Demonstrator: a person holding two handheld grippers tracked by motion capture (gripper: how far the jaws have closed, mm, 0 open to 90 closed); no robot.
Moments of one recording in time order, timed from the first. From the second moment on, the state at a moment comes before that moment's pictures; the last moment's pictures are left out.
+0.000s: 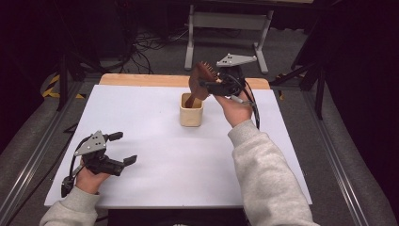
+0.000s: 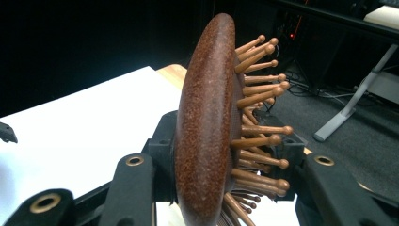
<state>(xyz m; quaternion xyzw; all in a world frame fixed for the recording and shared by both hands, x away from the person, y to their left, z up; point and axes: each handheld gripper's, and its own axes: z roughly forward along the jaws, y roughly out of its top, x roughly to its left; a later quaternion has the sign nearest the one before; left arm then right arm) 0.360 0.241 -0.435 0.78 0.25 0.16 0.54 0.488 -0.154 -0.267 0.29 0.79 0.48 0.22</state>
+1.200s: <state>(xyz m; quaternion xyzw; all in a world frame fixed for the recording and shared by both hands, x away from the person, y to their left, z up) 0.361 0.239 -0.436 0.79 0.25 0.16 0.54 0.503 -0.140 -0.291 0.31 0.82 0.45 0.18</state>
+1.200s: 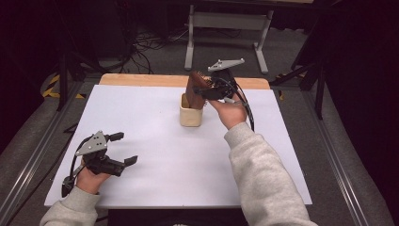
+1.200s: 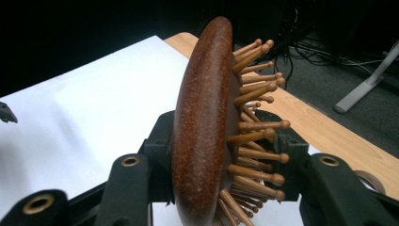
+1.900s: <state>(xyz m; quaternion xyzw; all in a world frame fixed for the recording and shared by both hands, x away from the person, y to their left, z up) 0.361 0.239 -0.436 0.79 0.24 0.15 0.54 0.500 -0.146 -0.285 0.30 0.81 0.46 0.22</state>
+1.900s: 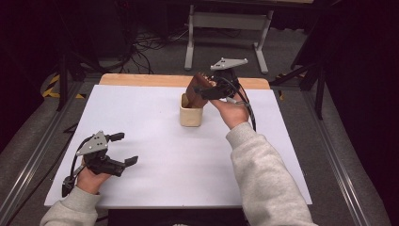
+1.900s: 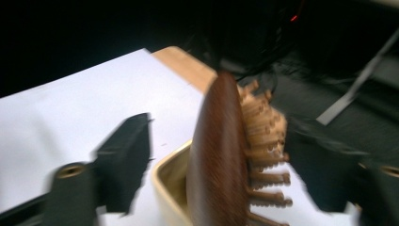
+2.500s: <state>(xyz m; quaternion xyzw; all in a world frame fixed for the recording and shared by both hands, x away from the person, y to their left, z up) 0.362 0.244 -0.435 0.79 0.25 0.15 0.54 0.460 -0.184 -0.258 0.26 0.78 0.50 0.26</state>
